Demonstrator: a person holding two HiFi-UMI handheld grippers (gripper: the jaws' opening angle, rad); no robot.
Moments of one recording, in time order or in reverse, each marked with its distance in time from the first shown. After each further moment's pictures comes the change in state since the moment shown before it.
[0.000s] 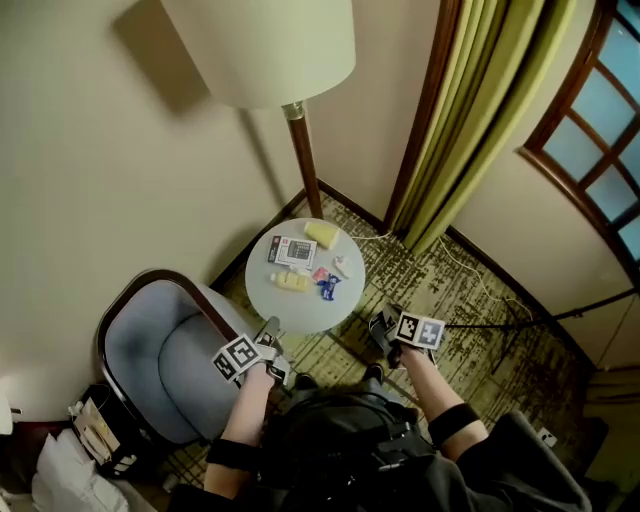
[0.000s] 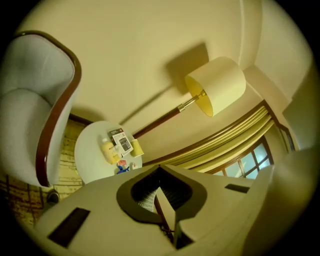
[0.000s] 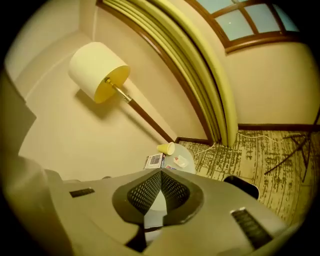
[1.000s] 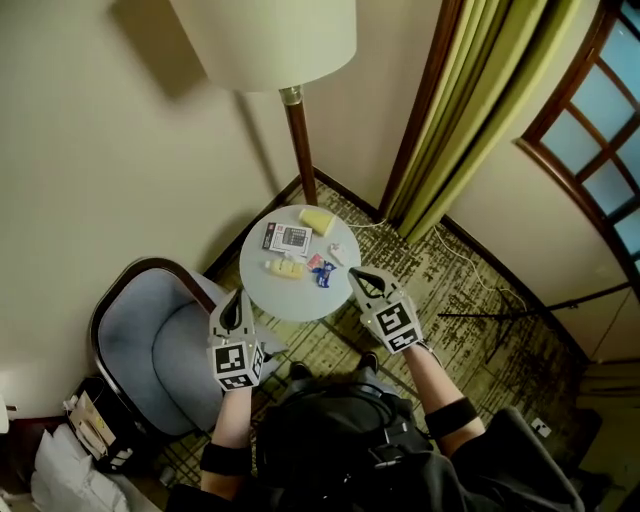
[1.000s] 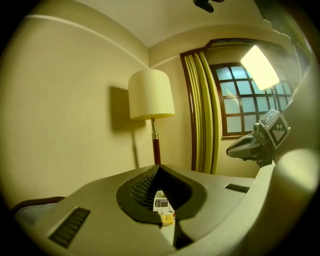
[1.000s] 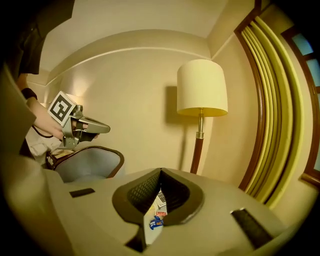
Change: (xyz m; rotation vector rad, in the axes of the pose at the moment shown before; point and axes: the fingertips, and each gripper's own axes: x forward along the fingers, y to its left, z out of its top) left arm -0.062 -0.094 0.080 1.103 -0.341 0.164; right arm -0.036 0.201 0.069 -1.018 -0.245 0.221
